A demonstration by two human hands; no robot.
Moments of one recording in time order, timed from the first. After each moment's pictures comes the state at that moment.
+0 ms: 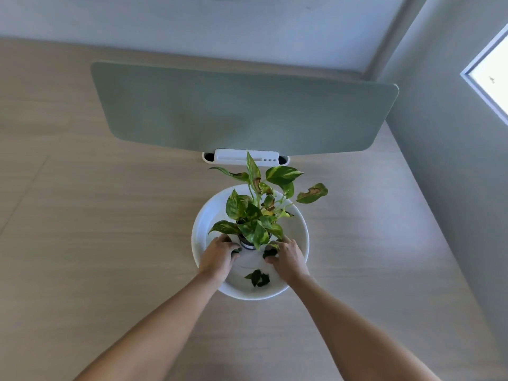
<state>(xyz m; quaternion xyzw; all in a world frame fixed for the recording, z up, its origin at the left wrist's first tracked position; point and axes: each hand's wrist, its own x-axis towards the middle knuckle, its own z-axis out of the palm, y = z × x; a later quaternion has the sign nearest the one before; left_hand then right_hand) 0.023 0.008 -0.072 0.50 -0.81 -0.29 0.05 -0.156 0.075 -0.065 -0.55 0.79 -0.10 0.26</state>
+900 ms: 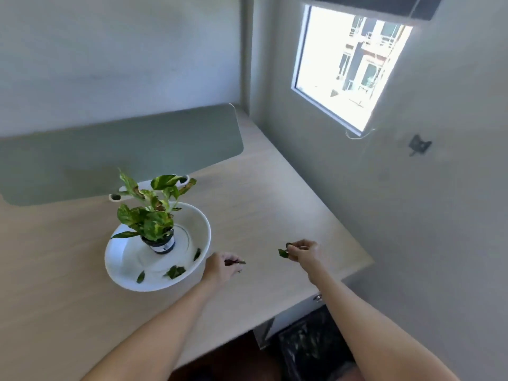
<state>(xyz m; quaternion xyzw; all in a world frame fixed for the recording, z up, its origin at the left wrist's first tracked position) -0.109 0.189 0.004 0.43 -0.75 -0.50 0.07 -0.295 0.332 0.019 -0.06 0.79 -0.53 0.32</state>
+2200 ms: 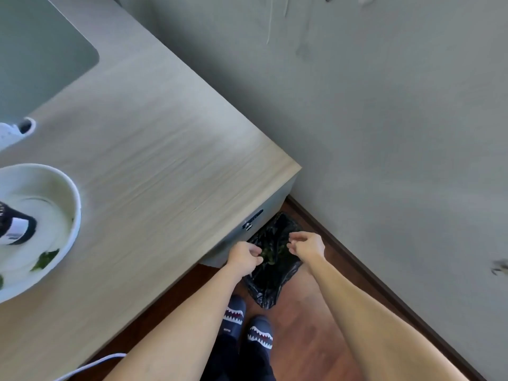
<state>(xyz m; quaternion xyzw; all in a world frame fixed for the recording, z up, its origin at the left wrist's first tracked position) -0.246 0.403 -0.133 0.36 -0.74 -0.51 -0.25 -0.343 0.551 -0.153 0.22 0.79 -0.47 0.32</state>
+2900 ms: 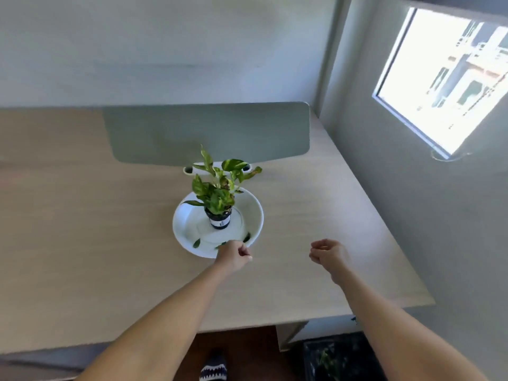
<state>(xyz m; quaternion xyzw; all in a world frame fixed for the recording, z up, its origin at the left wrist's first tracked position) -0.038 0.175 0.018 0.51 -0.74 -0.43 0.06 -0.269 0.289 0.018 -0.15 0.80 -0.45 0.37</state>
